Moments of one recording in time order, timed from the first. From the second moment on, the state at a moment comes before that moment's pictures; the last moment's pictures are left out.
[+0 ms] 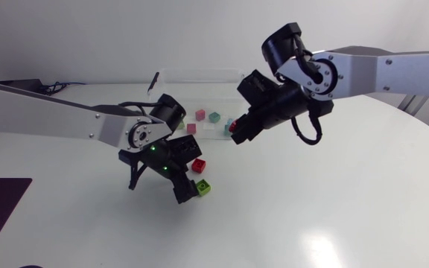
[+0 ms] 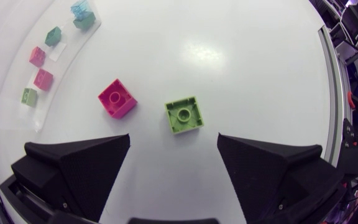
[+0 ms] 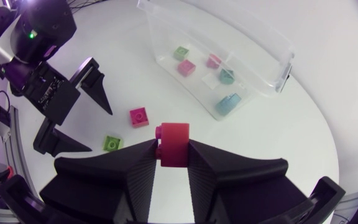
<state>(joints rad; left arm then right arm) -0.54 1.88 1.11 -0.44 0.22 0.57 0.47 1.71 1.27 -0.48 -0.18 -0.30</state>
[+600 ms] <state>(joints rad) -0.59 2.00 1.16 -0.37 0.19 0.50 0.37 1.76 1.42 -0.32 -0.20 -0.13</state>
